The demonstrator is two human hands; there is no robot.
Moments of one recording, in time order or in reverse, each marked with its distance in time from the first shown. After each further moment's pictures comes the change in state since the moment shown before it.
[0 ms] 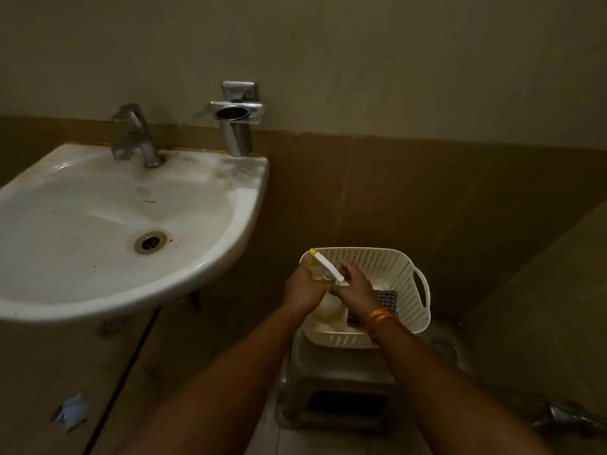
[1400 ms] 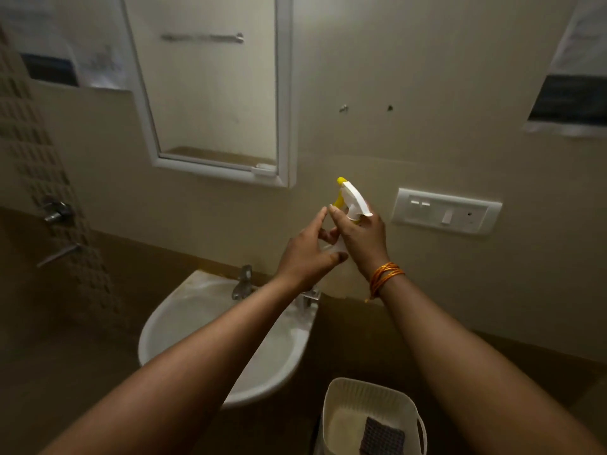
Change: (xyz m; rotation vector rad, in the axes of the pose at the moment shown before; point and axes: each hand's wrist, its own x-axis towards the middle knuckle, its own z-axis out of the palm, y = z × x) left_hand -0.143 0.351 -0.288 0.088 0.385 0.606; right_hand -0.121 -0.542 -0.103 0.214 0.170 -0.669
